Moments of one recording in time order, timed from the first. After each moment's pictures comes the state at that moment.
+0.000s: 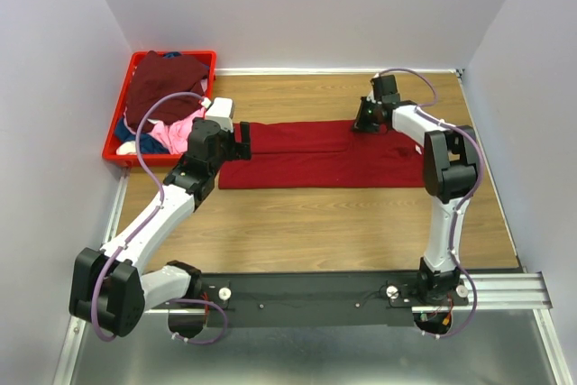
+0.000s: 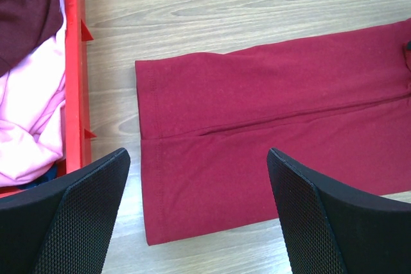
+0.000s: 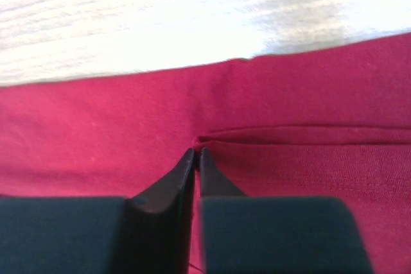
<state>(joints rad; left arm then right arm) -0.37 1.14 0.77 0.01 -0.14 -0.13 0.20 2.12 1.53 -0.29 -0.17 0.42</state>
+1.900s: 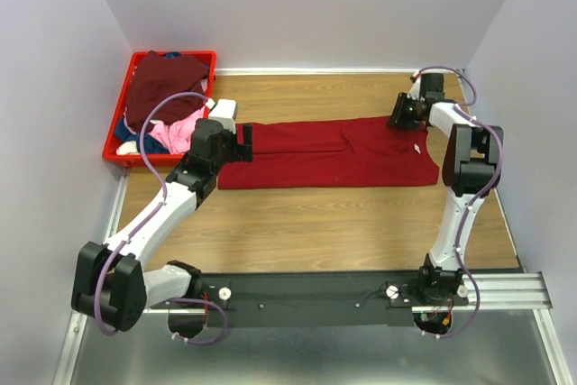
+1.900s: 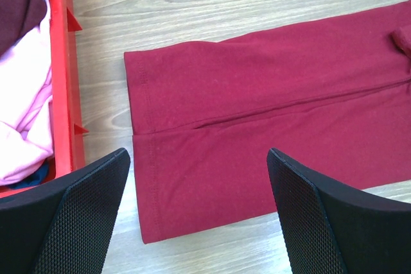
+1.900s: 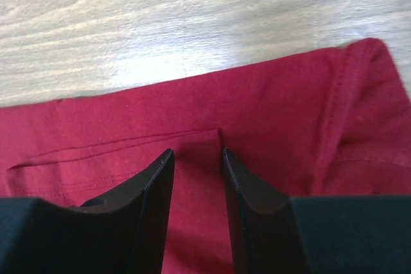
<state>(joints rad) -0.37 1.17 0.77 0.00 -0.12 -0.12 -0.07 2.16 1.58 -0.31 -0.28 0.16</state>
